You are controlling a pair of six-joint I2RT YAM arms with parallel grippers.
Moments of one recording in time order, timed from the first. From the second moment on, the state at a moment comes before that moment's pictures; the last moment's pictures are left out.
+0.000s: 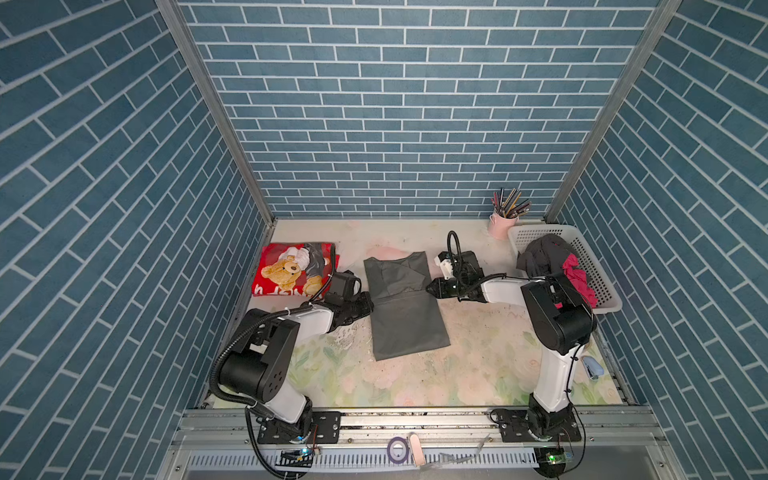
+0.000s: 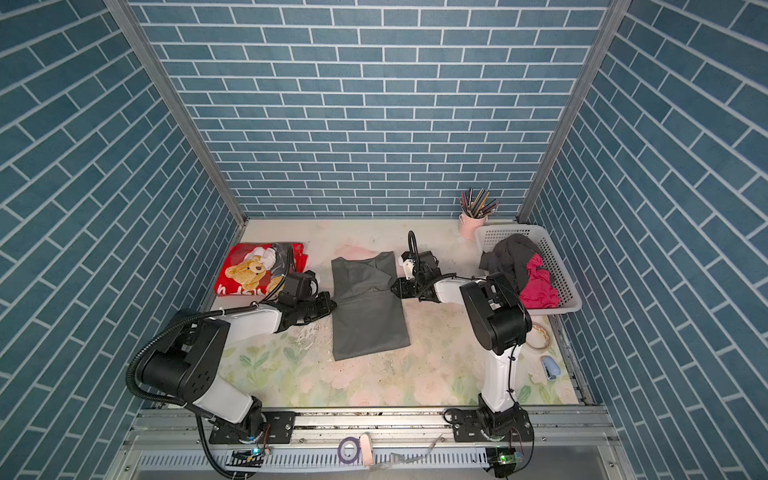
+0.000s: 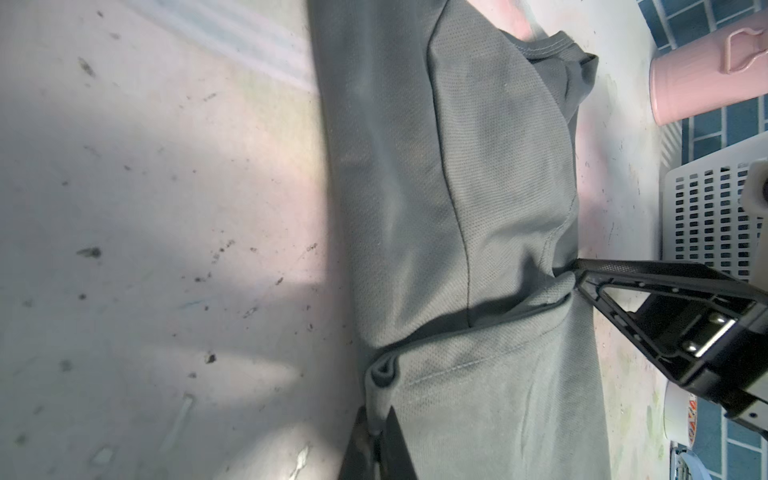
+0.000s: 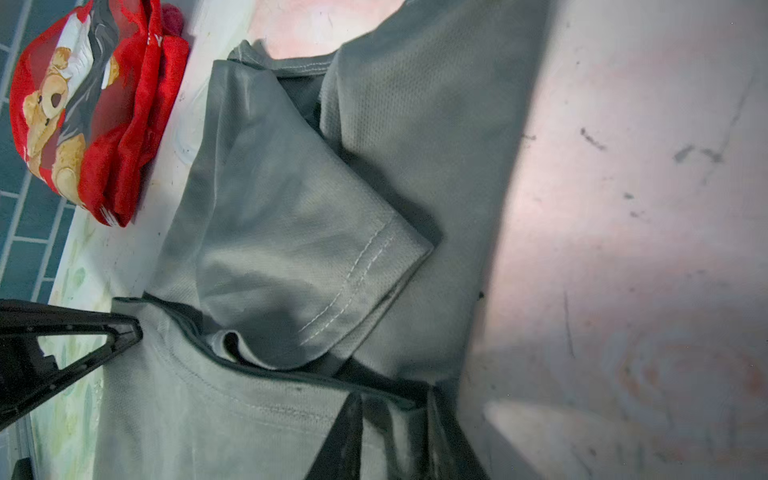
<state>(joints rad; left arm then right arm) -0.34 1.58 0.66 0.08 0.29 -0.70 0.48 1.95 1.06 0.04 -0.45 0.30</state>
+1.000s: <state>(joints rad) -0.40 1.10 0.42 -0.09 0.34 -0.79 0.64 1.11 0.50 -0.39 -0.17 0.69</state>
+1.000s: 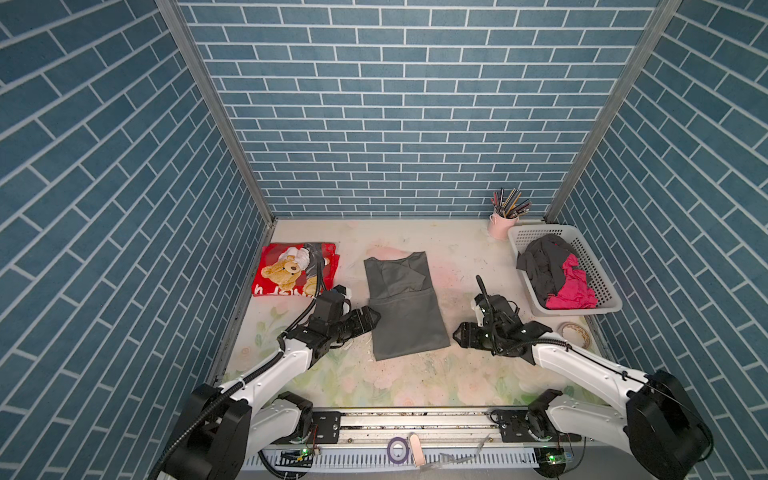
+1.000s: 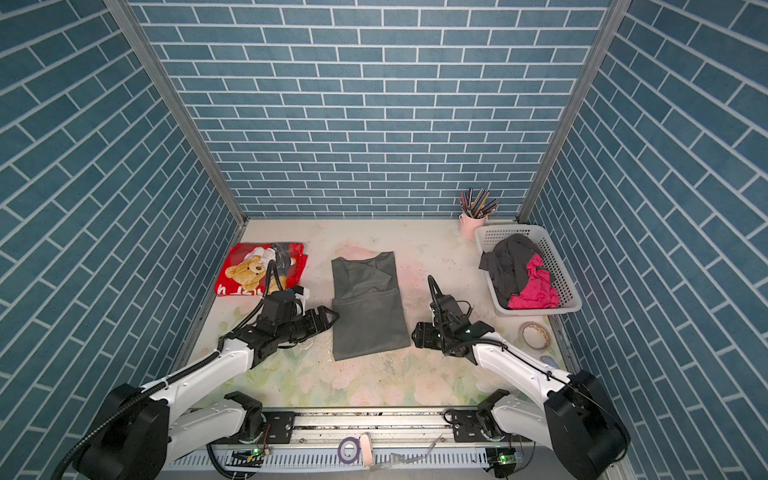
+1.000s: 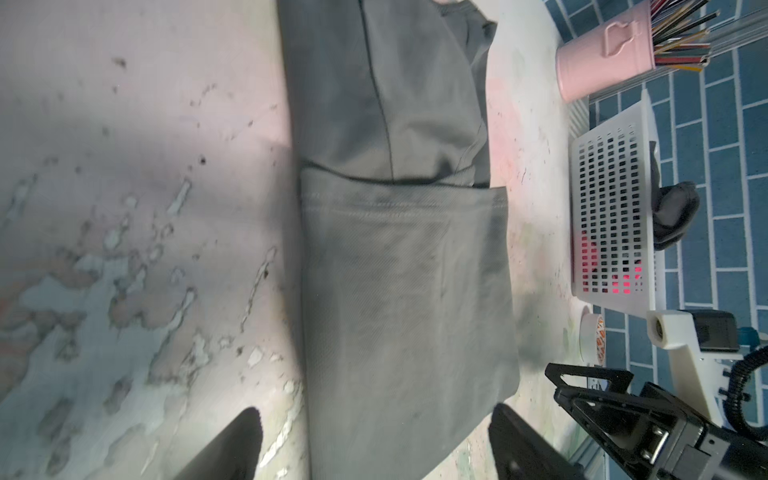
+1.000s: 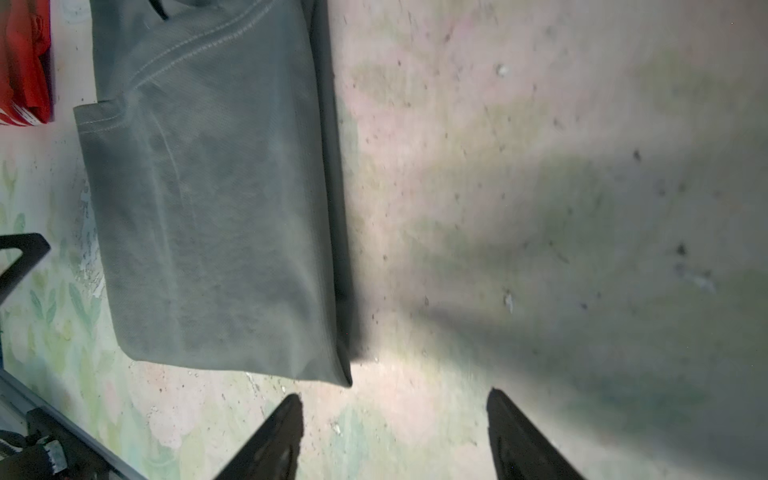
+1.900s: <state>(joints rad) -0.51 1.04 0.28 -0.05 0.42 -0.97 0.79 1.32 0.43 -0.01 -0.18 1.02</state>
